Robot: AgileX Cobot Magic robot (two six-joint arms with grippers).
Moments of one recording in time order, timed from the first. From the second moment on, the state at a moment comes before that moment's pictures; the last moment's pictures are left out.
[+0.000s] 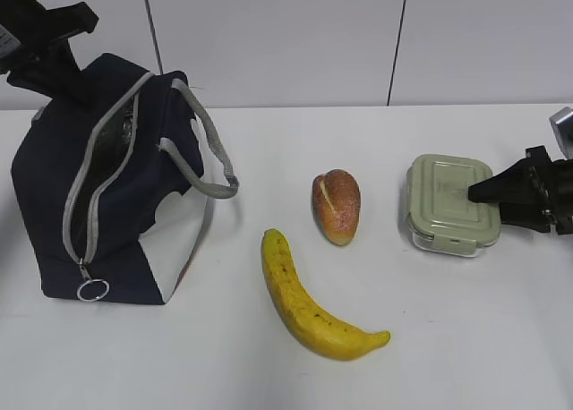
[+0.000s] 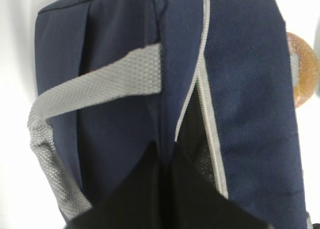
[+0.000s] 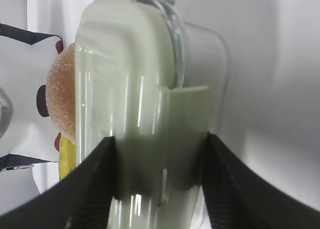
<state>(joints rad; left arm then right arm) -0.04 1.84 -1.68 -0.40 1.21 0.15 -0.42 2.19 -1.23 1.22 1.14 -1.17</state>
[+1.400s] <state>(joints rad) -0.04 1.84 -1.68 -0.60 1.21 0.15 0.23 1.98 -1.77 1.04 1.21 -0.40</state>
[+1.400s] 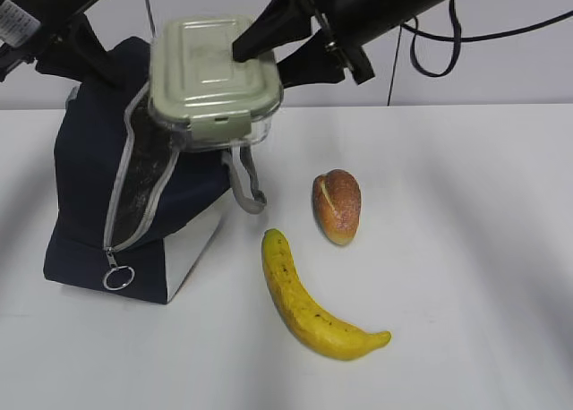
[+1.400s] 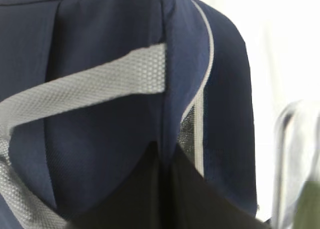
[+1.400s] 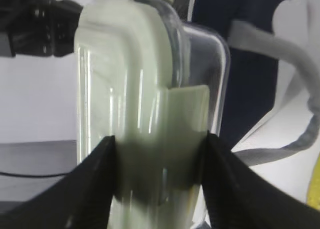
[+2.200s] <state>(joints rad) -0.04 1.84 -1.68 -0.64 1.21 0.15 0.43 2.18 -2.04 0.66 1.10 -0.14</state>
